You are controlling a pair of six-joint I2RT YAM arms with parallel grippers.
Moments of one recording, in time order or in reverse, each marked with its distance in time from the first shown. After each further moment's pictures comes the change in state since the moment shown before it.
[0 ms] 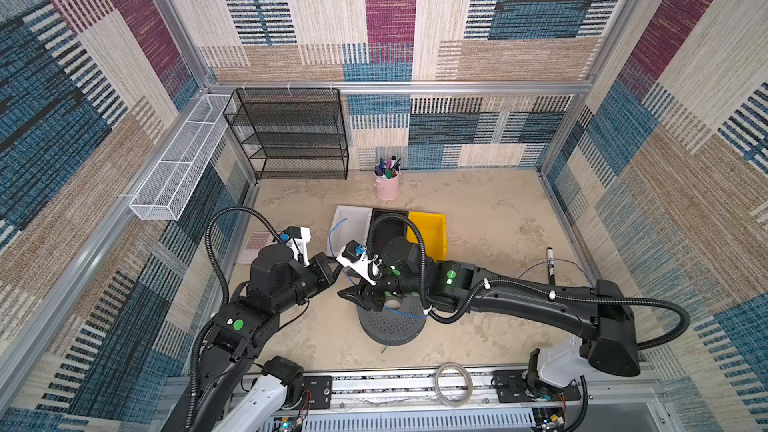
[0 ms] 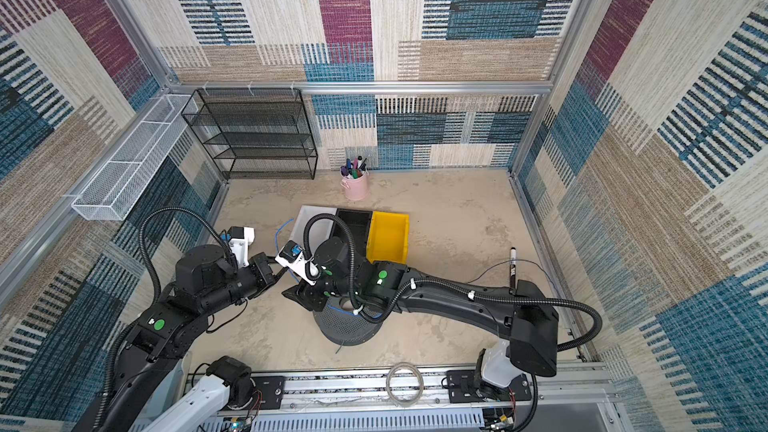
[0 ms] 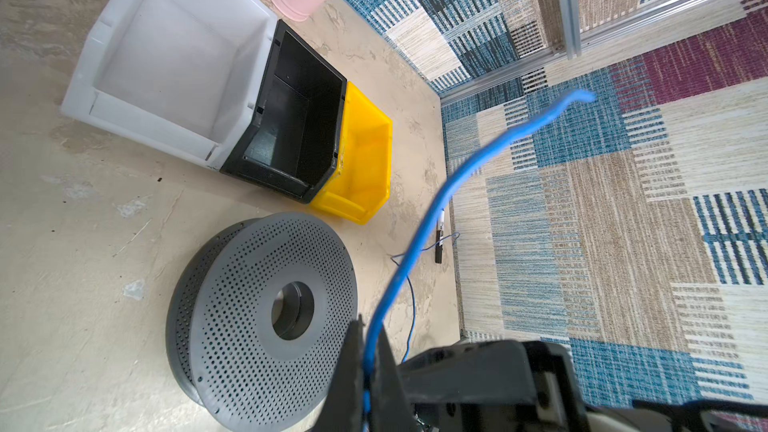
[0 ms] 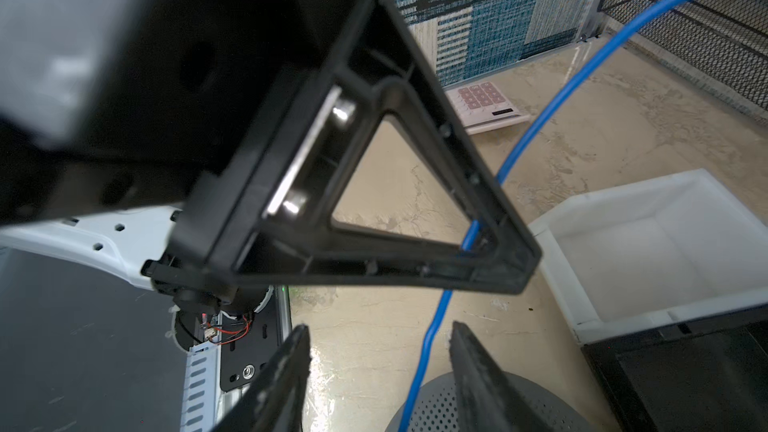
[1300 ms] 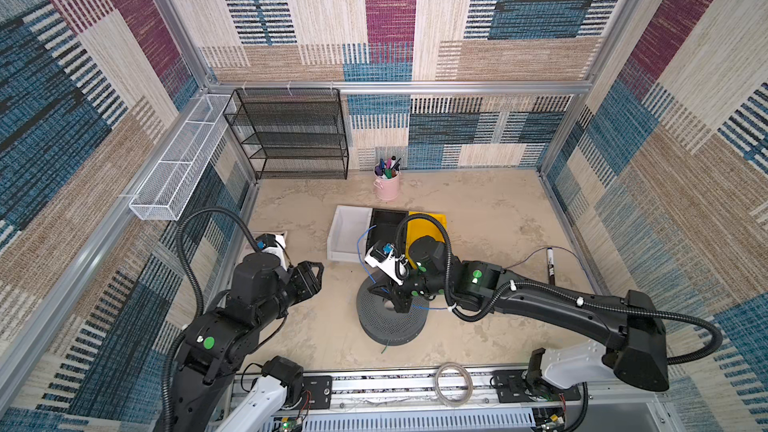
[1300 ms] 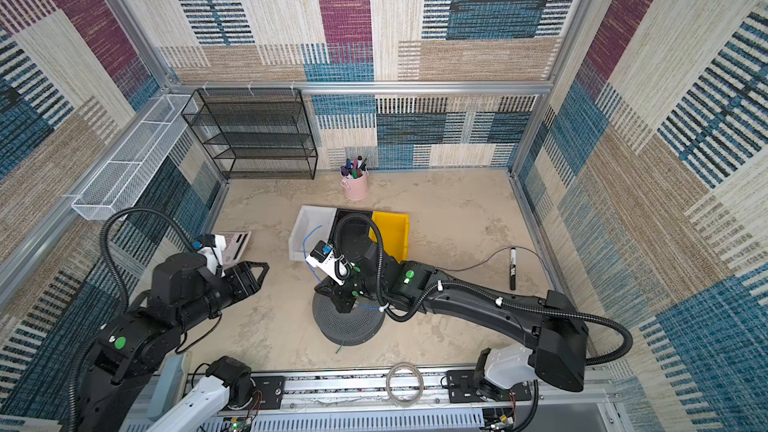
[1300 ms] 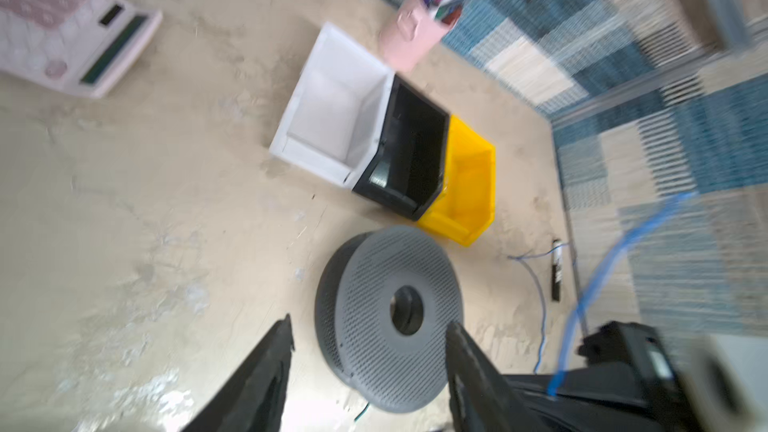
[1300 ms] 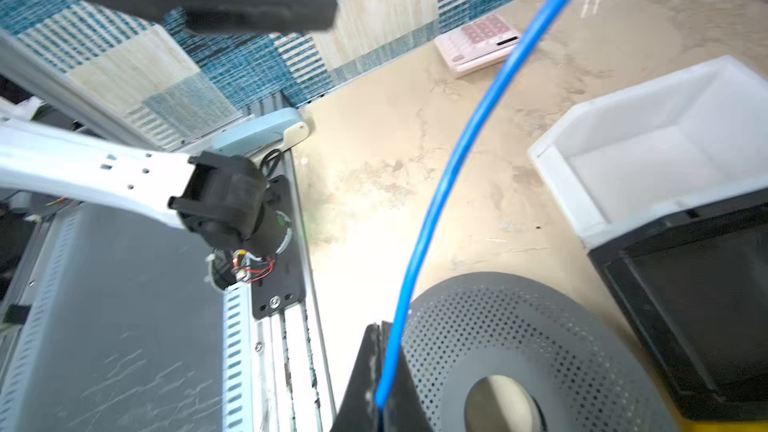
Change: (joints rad) left arm 0.003 -0.037 0.089 -0.341 -0.238 0.187; right arm -0.098 -0.200 -0.224 -0.042 -0.194 0.073
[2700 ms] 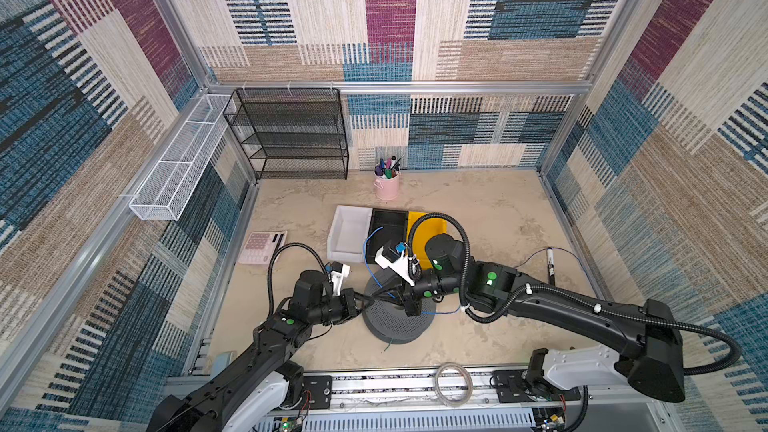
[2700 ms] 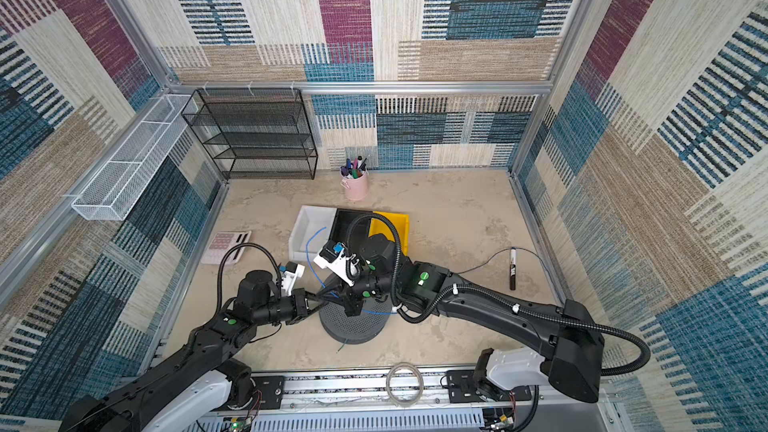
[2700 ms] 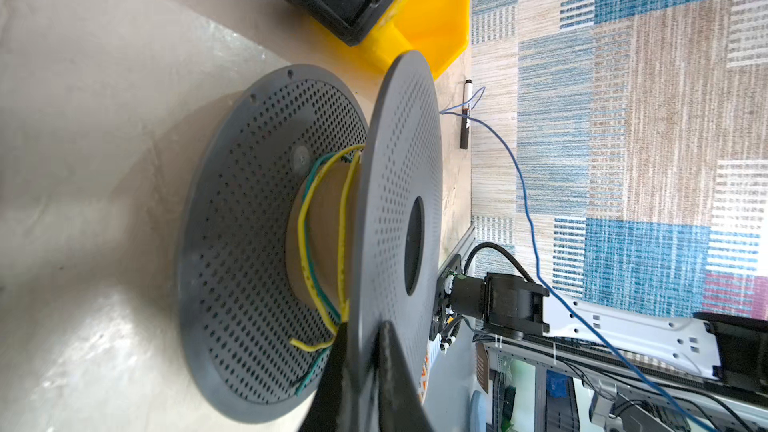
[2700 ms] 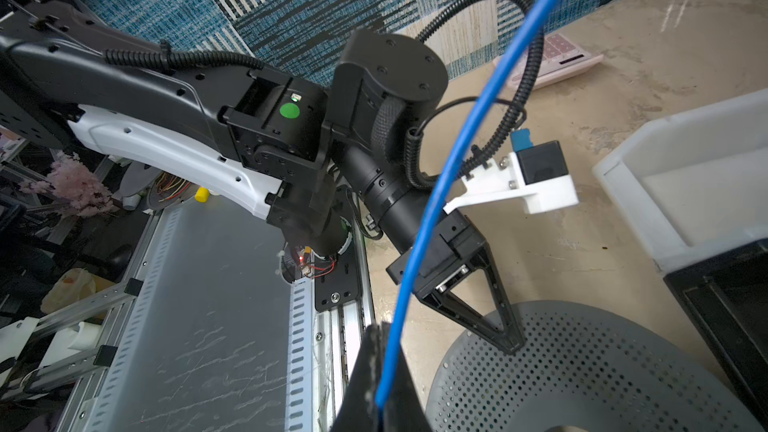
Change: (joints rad) left arm -0.002 0.225 -0.689 0.964 0.608 -0.147; right arm -0.040 -0.072 -0.027 0.053 -0.165 0.048
